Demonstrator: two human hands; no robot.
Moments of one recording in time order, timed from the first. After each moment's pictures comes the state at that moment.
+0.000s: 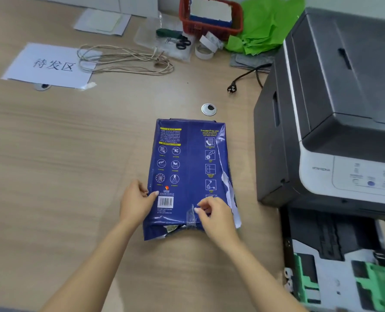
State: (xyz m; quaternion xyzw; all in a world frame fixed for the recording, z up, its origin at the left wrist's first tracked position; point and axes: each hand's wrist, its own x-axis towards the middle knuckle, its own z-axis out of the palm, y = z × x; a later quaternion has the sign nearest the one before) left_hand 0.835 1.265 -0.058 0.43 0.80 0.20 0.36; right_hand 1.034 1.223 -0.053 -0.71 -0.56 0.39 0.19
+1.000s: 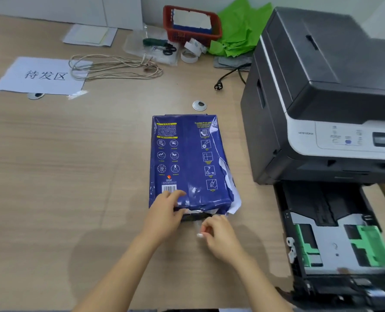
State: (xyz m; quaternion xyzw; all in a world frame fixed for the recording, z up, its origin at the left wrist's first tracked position) left_hand 0.860 1.199 -0.062 0.70 0.61 0.16 0.34; right_hand 1.024 1.144 -0.067 -0.67 -0.63 0.38 0.10
